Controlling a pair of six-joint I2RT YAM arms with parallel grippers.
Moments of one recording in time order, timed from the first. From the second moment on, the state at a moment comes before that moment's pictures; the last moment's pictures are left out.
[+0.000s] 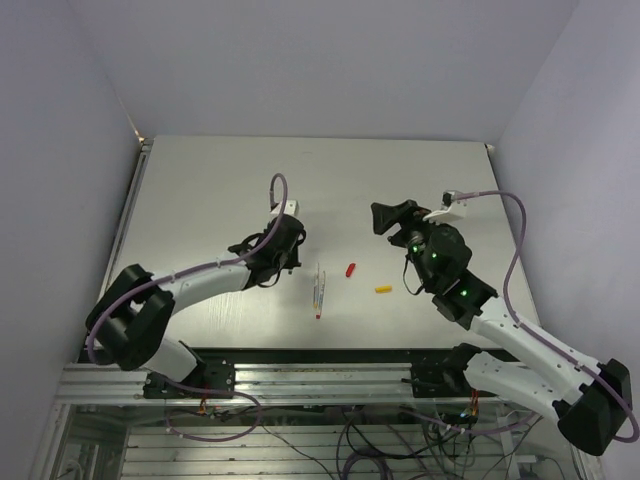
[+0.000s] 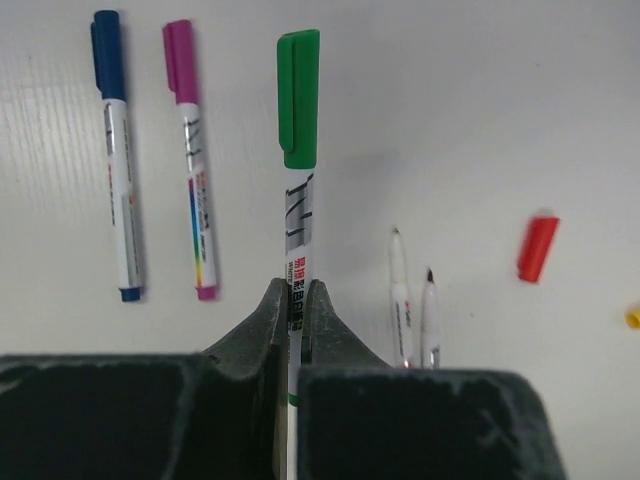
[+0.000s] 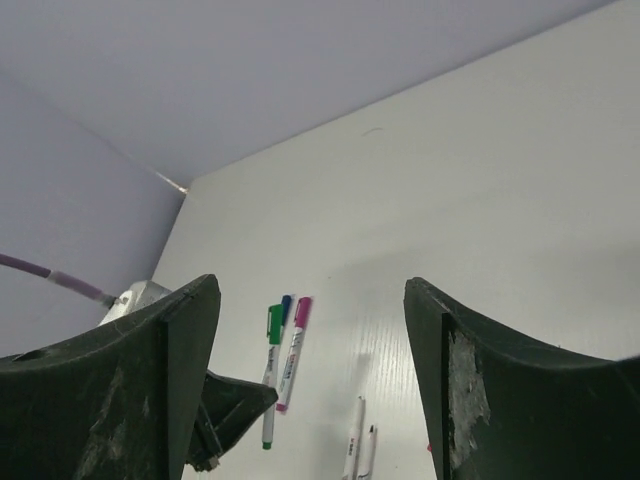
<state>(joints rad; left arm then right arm) -0.76 1.44 0.80 -0.09 -0.34 -0.53 0.73 0.88 0.65 0.22 0.50 0.61</state>
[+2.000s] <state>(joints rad) -0.79 1.54 1.00 -0.23 -0.28 -0.52 0.66 1.05 0.74 -0.32 0.56 0.75</state>
